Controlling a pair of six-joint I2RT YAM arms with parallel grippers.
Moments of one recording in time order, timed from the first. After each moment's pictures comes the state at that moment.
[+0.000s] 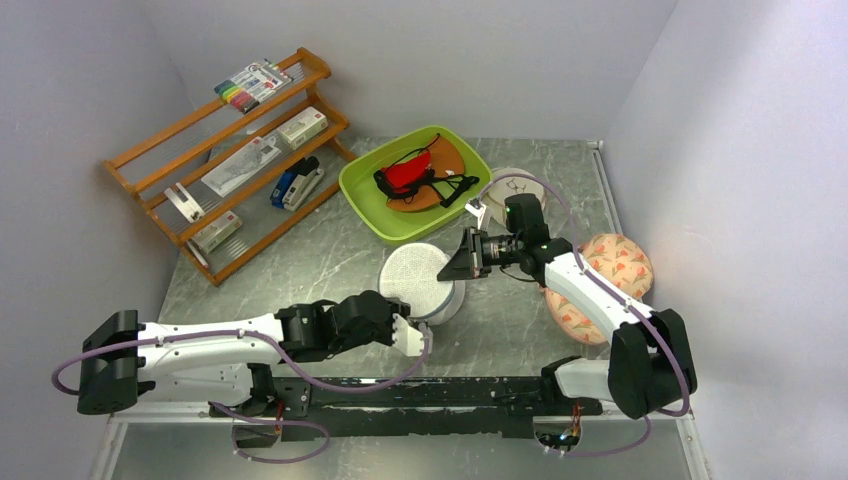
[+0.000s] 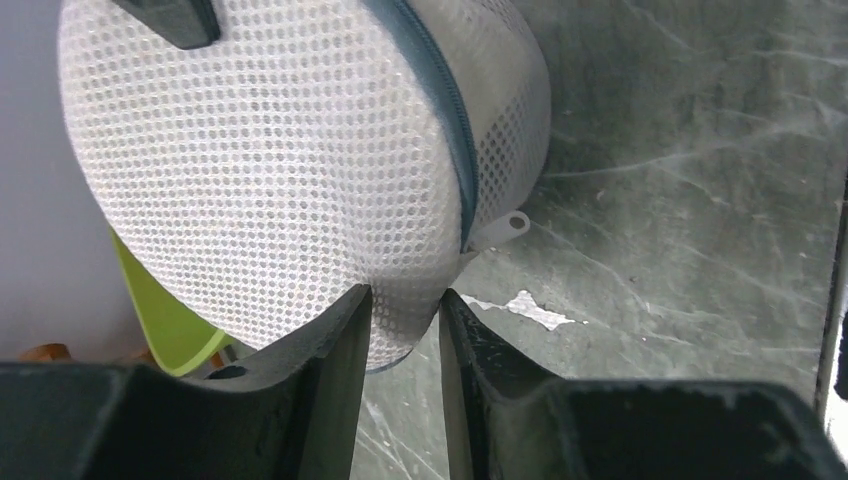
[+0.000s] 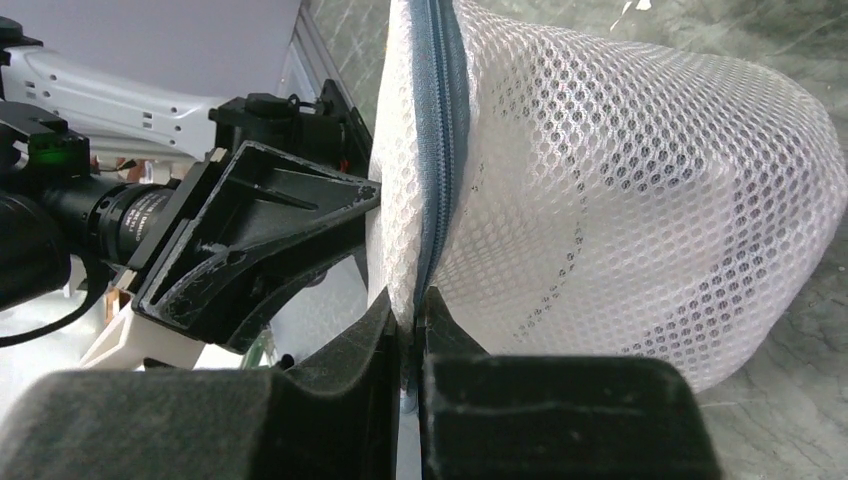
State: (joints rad) left arm -1.27 1.09 0.64 -0.20 -0.27 0.70; right arm 0.36 1.28 0.78 -0.23 -0.97 0.41
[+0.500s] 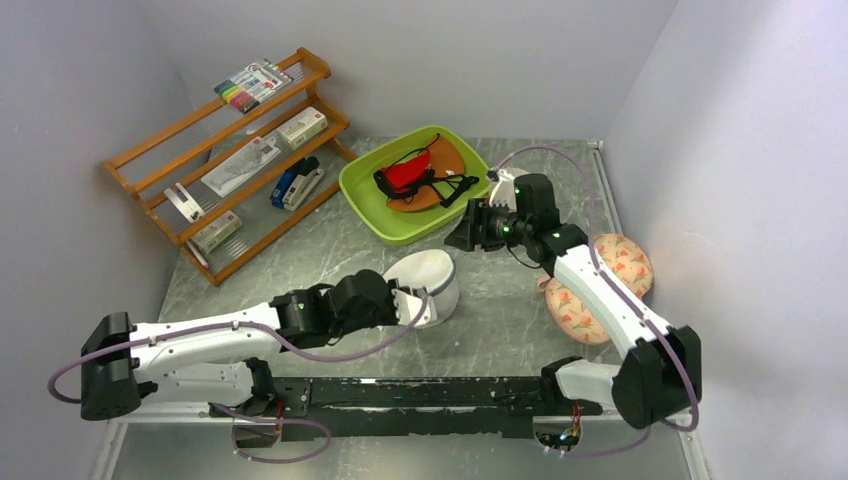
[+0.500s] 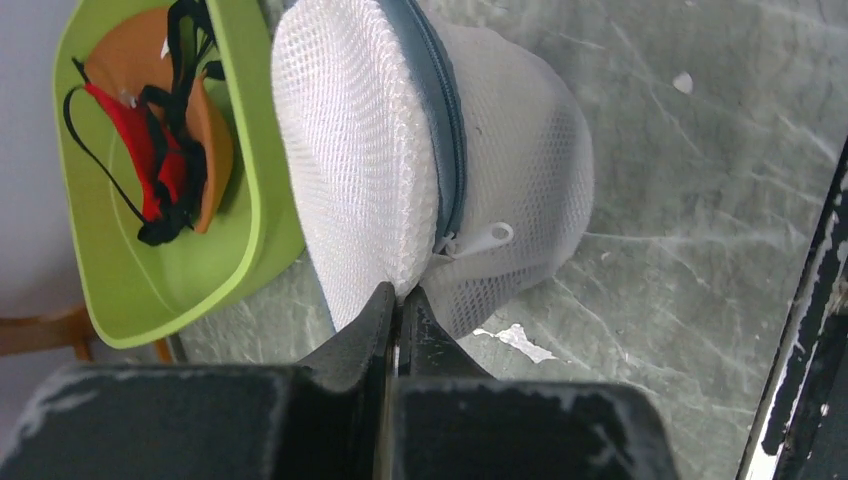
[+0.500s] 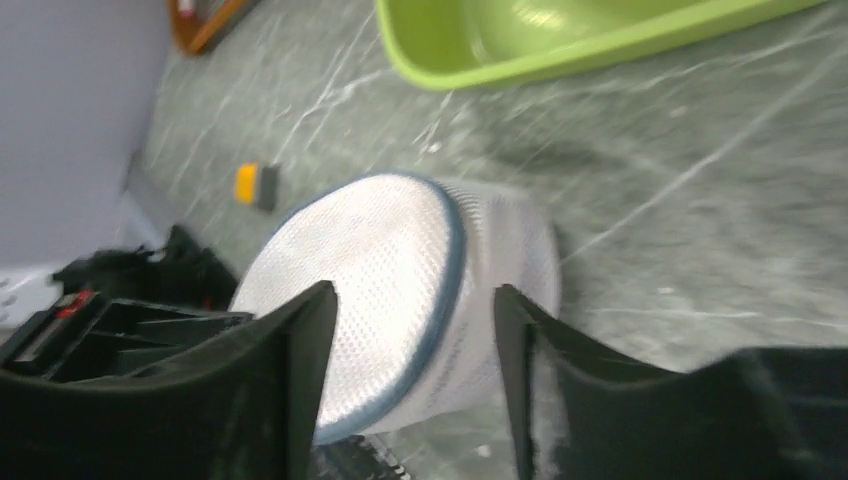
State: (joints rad) left arm -1.23 1.10 0.74 -0.22 -0.25 0.52; right arm 0.35 1.26 0.93 -0.33 -0.57 0.36
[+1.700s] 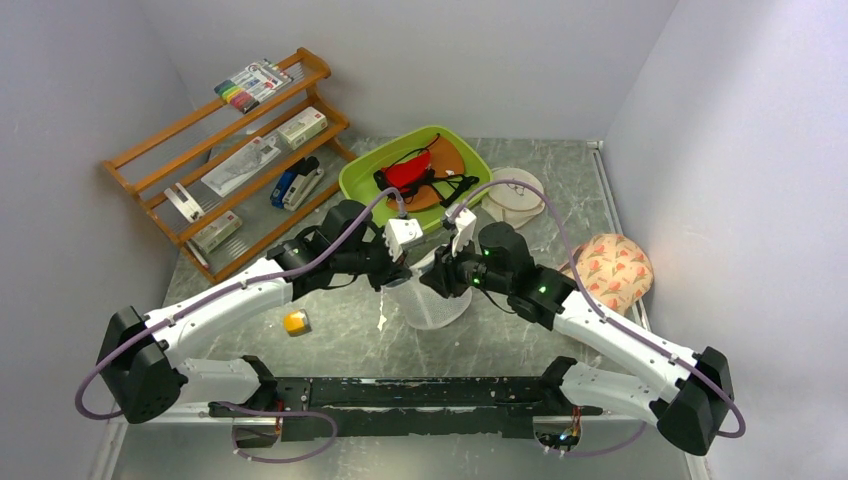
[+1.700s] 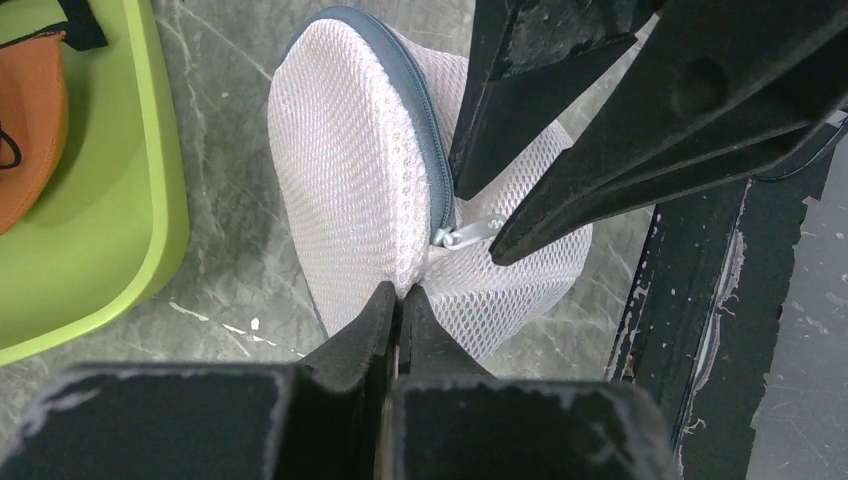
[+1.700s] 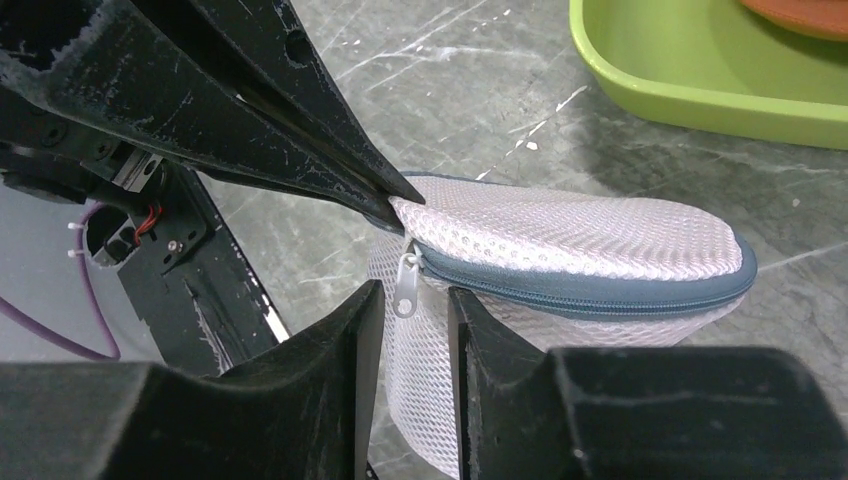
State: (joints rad) left arm -0.82 1.24 0.96 -0.30 0.37 0.18; right arm 0.81 1.01 0.78 -0.21 -0.22 0.22
